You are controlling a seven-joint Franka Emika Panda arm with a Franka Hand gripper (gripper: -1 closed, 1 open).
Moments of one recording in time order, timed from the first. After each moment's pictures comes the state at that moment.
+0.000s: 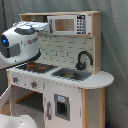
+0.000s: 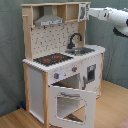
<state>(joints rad) -0.68 -1.01 0.62 -2.25 -0.95 3.34 -0.81</state>
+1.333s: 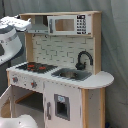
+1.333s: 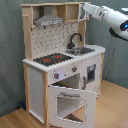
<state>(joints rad) -0.71 -1.15 0.75 -2.11 -0.93 3.12 -0.53</state>
